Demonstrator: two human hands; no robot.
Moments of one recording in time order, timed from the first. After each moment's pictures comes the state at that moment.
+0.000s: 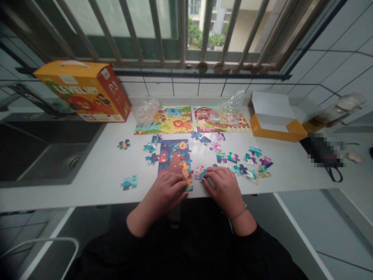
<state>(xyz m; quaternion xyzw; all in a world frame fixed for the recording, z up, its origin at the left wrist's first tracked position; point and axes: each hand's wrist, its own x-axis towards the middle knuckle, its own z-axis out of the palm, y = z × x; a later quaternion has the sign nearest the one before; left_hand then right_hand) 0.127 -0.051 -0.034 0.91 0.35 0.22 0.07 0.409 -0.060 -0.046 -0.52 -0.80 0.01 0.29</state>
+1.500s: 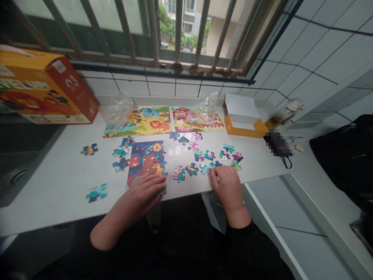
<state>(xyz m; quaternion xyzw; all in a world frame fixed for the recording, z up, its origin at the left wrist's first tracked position) 0.117 -0.038 -0.036 0.92 0.30 0.24 0.10 0.480 -0.071 -0.031 -0.62 -0.73 -0.11 0.26</state>
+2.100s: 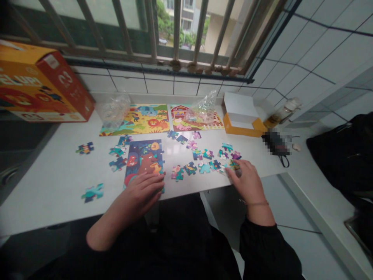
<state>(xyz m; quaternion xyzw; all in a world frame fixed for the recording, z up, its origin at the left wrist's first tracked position) 0.118 -0.038 -0.034 0.91 0.31 0.24 0.11 0.575 -0.078 -0.038 -0.73 -0.65 -0.01 0.22</state>
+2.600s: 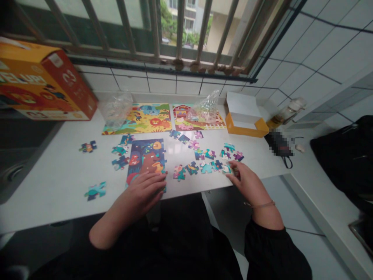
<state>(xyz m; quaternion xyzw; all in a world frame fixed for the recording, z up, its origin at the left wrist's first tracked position) 0.118 -0.039 -0.035 0.91 0.31 0.24 0.11 0.574 -0.078 -0.025 -0.70 -0.68 0.10 0.19</state>
